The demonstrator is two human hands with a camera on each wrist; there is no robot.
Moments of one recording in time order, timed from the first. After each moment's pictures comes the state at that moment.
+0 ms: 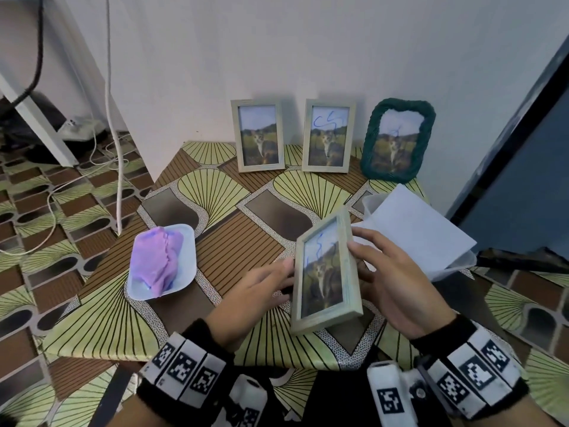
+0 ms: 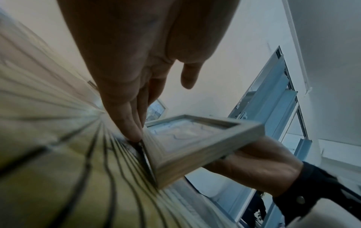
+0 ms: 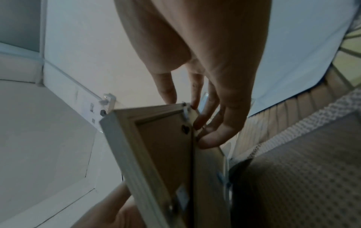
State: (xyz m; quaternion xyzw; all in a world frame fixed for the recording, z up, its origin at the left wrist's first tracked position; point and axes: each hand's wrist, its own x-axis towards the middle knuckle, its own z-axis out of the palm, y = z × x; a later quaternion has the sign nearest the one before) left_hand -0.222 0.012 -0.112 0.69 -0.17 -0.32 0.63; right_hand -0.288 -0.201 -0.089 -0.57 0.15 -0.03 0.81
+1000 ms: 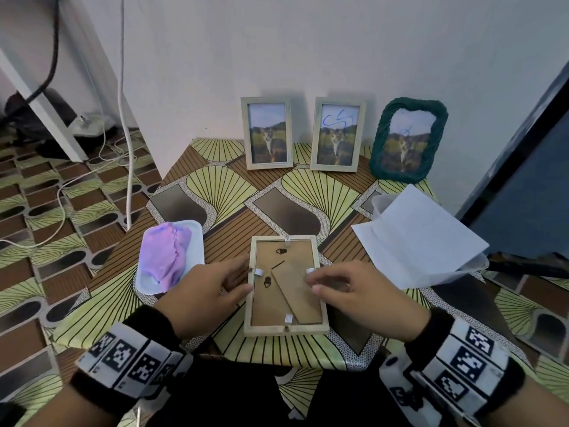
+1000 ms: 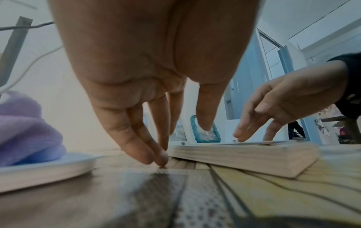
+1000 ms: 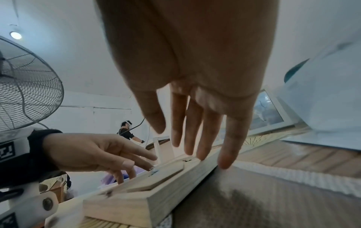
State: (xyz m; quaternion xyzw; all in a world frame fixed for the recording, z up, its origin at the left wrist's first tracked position) left_hand -0.192 0.086 -0.112 0.90 -0.30 -0.06 0.30; right_hand -0.280 -0.175 -0.093 -0.92 -0.02 0.04 0.39
